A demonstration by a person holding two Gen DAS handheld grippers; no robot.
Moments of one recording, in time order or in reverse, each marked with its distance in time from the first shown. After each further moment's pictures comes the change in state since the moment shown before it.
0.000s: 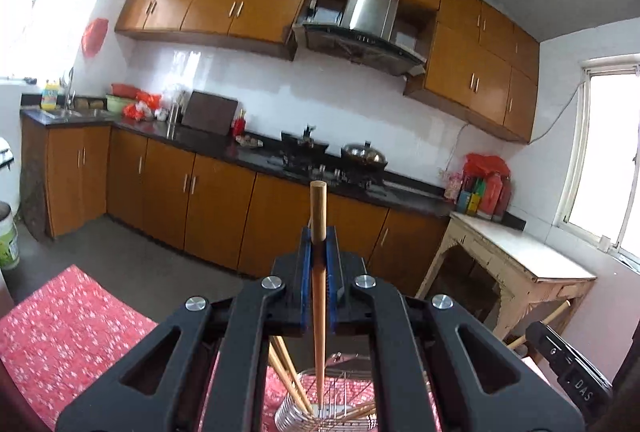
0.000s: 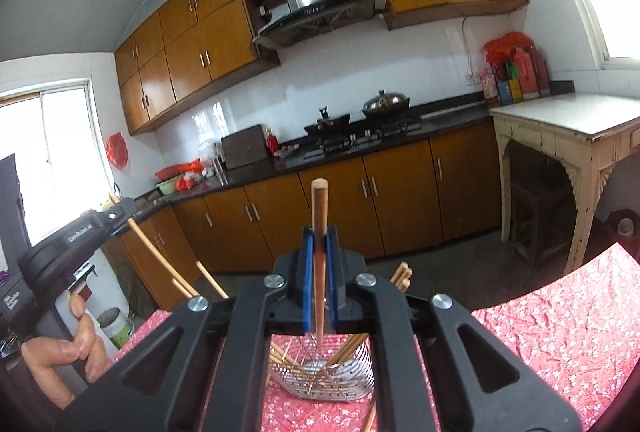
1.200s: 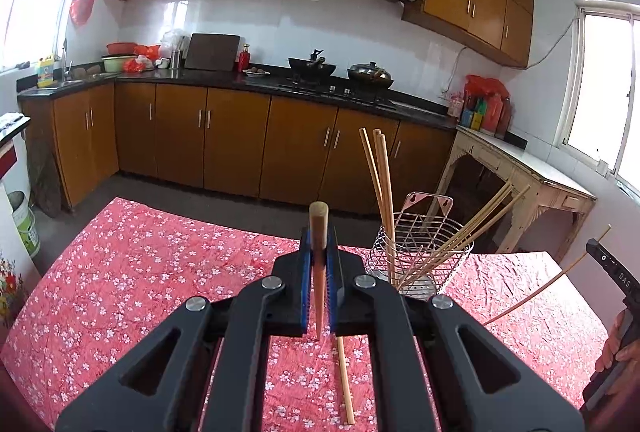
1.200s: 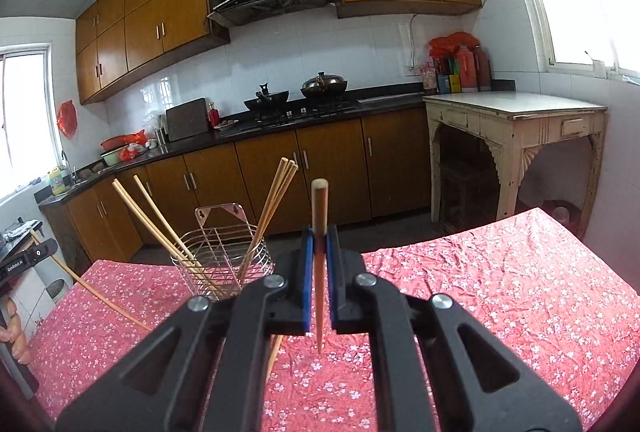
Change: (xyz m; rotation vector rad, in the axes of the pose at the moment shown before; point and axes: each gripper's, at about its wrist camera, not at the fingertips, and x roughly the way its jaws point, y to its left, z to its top) left arm -0.072 0.095 -0.079 0.101 0.235 -0.007; right arm -0.079 -0.044 -0.086 -0.055 0.038 -0.241
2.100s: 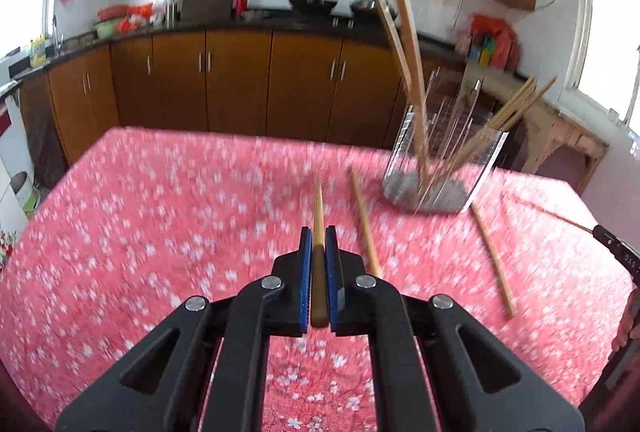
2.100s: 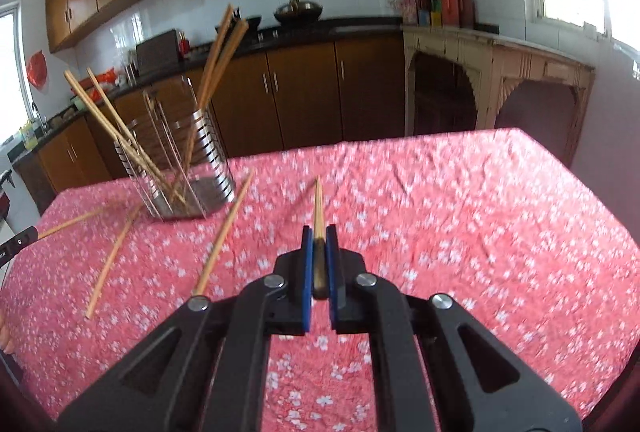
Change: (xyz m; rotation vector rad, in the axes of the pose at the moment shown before) left arm 0.020 0.013 -0.077 0.044 0.179 0.016; right arm 0.018 -0.025 -0.087 -0.018 0.224 -0.104
